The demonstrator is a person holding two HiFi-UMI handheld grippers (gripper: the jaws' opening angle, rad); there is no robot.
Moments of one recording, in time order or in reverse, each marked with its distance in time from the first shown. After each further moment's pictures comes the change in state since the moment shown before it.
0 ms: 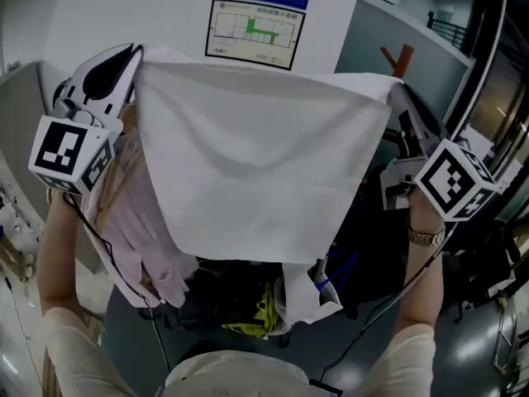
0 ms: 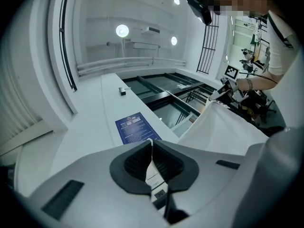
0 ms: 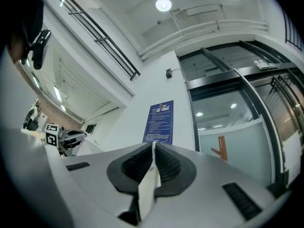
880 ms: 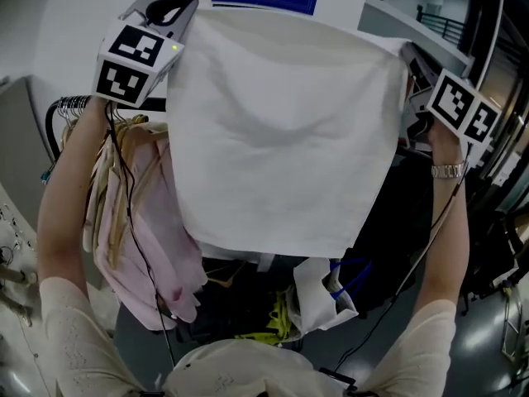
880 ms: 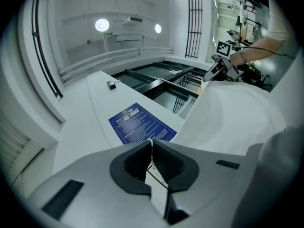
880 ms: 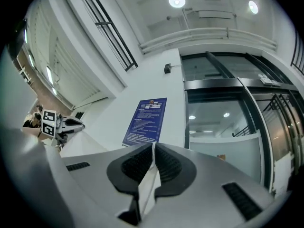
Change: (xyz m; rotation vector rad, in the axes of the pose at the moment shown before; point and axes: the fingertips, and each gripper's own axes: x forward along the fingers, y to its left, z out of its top) left arm 0.158 0.051 -0.034 0.209 0.073 -0.029; right arm 0.121 -0.065 0.024 -0.127 0.023 -0.122
